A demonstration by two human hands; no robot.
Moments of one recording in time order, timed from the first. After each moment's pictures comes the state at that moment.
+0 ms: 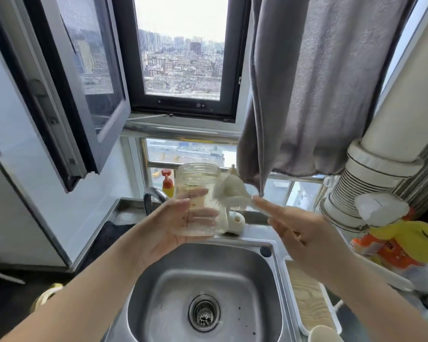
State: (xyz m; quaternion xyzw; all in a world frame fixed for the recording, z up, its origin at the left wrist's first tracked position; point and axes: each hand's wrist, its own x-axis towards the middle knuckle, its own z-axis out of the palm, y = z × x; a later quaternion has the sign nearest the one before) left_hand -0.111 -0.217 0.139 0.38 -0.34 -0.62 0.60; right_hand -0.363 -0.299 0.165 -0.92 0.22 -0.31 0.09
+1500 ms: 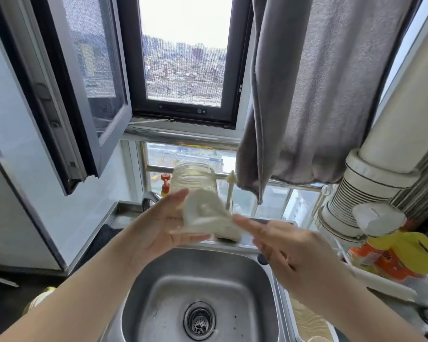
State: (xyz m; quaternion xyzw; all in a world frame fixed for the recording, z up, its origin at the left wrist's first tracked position) left_hand -0.119 -0.208 0.163 0.42 -0.35 -0.60 0.58; right_hand -0.357 -0.273 0.178 -0.94 0.20 -0.26 0.06
